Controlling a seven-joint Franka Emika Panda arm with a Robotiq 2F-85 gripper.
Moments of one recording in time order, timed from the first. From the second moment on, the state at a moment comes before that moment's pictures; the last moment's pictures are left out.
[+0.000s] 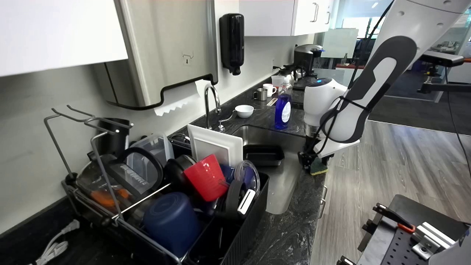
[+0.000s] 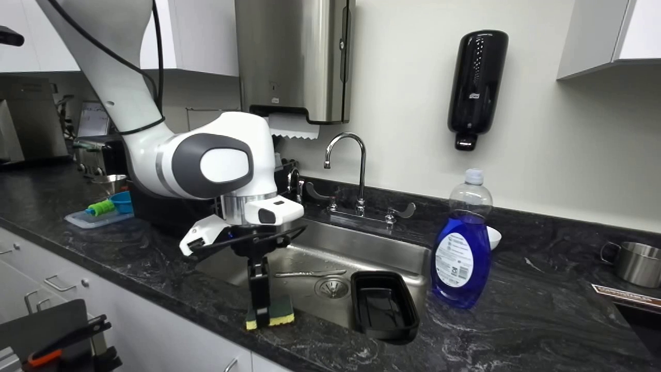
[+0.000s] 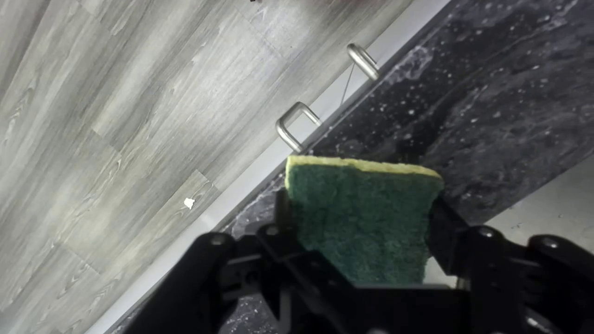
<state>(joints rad) 0.08 0.19 -0.24 -2.59 -0.39 2.74 0.62</state>
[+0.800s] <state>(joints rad) 0.08 0.14 -0.23 -2.68 -0.39 2.80 0.65</state>
